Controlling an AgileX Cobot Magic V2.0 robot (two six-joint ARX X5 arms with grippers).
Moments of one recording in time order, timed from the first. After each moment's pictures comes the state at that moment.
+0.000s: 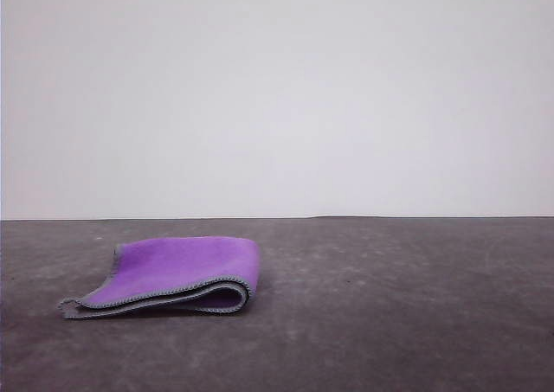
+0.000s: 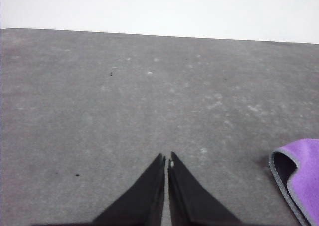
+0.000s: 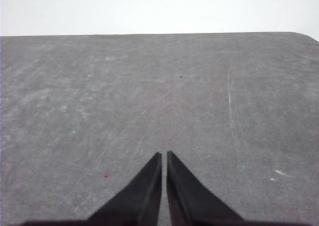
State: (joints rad) left_arx -0.02 0.00 0.03 -0.18 0.04 -0.05; right_arx 0.02 0.00 0.02 -0.17 -0.02 0.07
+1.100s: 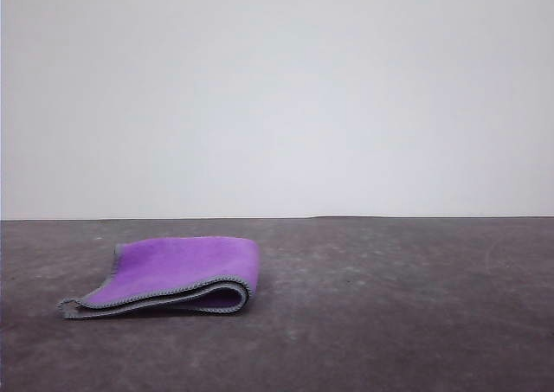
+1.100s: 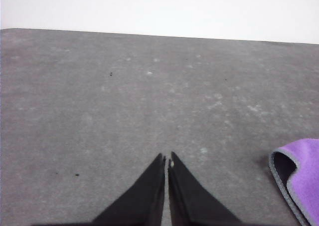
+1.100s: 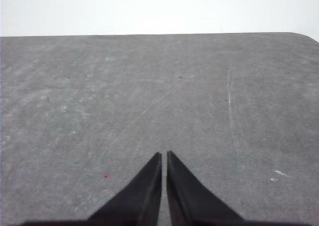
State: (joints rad) left_arx -0.02 0.00 0.03 -0.18 0.04 -0.05; right_arx 0.02 0.00 0.02 -0.17 -0.02 0.07
